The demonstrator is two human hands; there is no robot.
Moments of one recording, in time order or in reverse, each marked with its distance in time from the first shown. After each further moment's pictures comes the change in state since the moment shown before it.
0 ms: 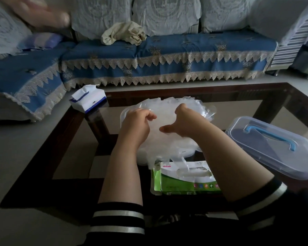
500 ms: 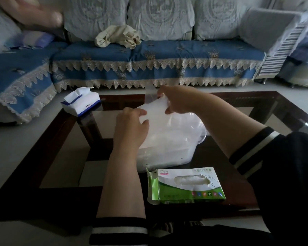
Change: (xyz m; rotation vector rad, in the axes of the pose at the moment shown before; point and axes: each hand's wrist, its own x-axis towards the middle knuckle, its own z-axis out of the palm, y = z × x) left_hand 0.005 0.001 -0.010 -0.004 0.082 -0.070; right_hand 0.048 -0.023 -0.047 -0.405 0.050 -0.398
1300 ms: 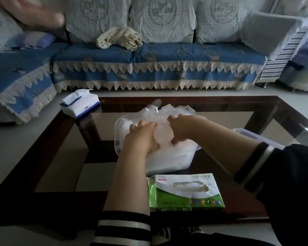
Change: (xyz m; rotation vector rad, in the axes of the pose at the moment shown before) left_hand 0.009 0.013 0.021 0.286 -0.506 -0.049; right_hand -0.009 0.005 0.044 -0.255 -0.349 0.184
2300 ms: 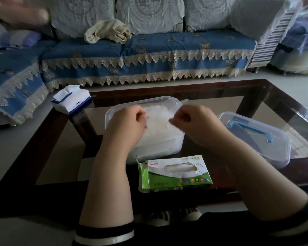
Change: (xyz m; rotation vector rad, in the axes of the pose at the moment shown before) left_hand -0.059 0.011 -0.020 -0.292 0.351 0.171; right_hand -0.101 0.024 0.032 0.661 0.525 -0.072
